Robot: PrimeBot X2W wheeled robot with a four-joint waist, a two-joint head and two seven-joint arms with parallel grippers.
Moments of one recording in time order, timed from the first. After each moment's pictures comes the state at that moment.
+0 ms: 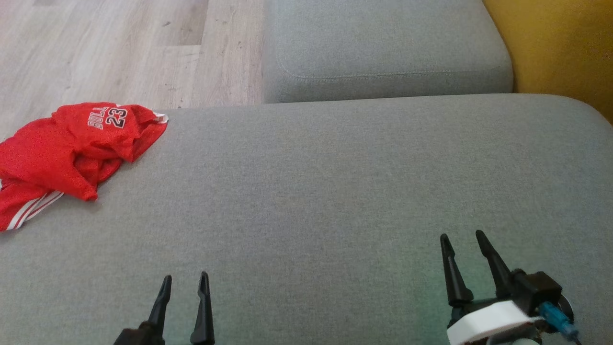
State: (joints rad) left arm 0.15 0.05 -0.16 0.24 -0.27 -0.05 -0.23; right arm 0.08 -0.04 0.11 0.26 0.16 0.12 -0.23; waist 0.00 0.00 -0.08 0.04
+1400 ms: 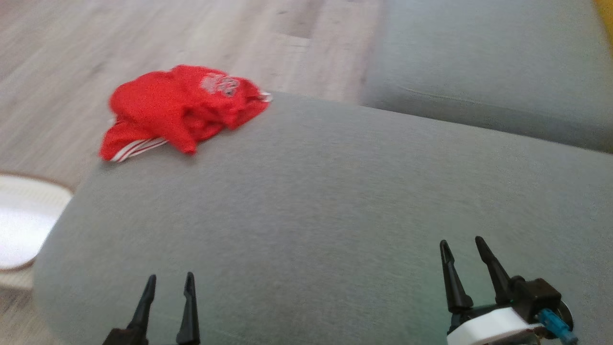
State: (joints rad) left arm 0.15 0.10 -0.15 0.24 -0.23 -0.02 -0.24; right arm 0.10 -0.04 0.11 0.27 0.15 0.12 -0.25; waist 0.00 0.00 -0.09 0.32
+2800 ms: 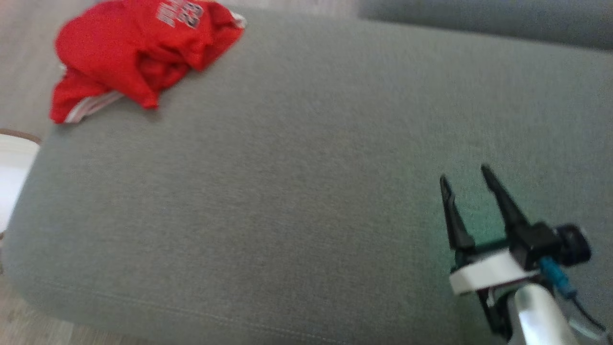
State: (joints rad) left arm -0.49 0.53 0.12 0.10 -0.33 -0.05 0.00; right arm -0.05 -0.04 0.08 0.16 -0.06 0.12 -0.23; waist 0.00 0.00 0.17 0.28
